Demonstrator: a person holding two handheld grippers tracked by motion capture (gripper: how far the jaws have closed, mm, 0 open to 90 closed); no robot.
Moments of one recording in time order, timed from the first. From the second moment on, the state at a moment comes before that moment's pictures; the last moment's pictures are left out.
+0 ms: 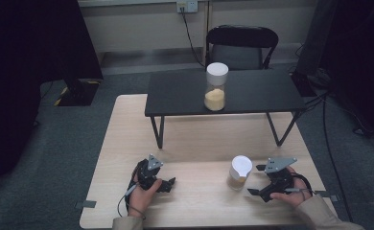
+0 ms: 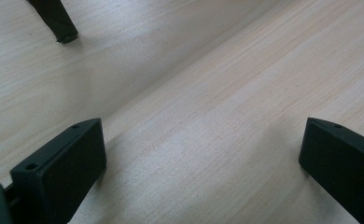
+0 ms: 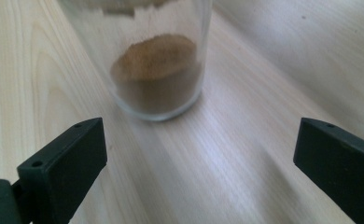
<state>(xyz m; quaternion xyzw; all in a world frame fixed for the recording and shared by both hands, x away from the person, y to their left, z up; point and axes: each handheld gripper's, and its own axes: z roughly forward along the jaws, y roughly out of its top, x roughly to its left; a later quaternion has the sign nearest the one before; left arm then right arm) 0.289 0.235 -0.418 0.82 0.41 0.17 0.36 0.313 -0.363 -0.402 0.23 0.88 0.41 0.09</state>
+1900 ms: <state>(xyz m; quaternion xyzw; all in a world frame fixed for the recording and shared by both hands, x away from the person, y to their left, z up) 0.289 0.235 -0.418 0.82 0.41 0.17 0.36 0.329 -0.344 -0.414 0.19 0.84 0.51 0.07</state>
